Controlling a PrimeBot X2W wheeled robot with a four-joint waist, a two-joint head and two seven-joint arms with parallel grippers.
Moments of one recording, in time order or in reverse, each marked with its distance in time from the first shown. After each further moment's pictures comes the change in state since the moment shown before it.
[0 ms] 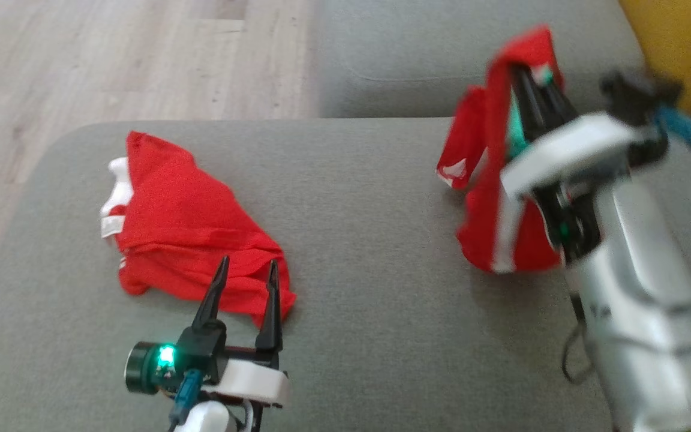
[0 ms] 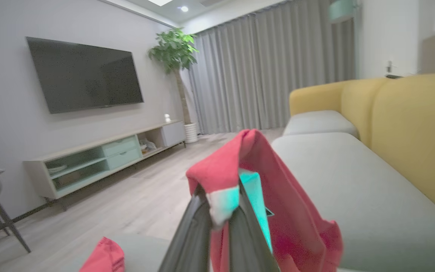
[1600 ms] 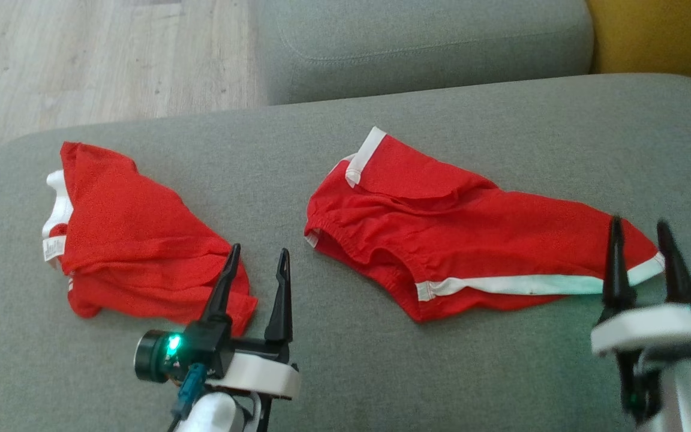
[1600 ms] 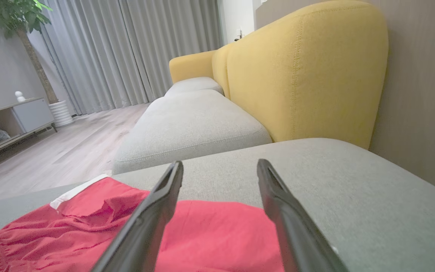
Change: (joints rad) left arm -0.005 -0.040 0.033 -0.016 0.033 -0.055 -0.003; right arm 0.446 0.008 -0.335 -0.045 -0.205 0.000 -0.245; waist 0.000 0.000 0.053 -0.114
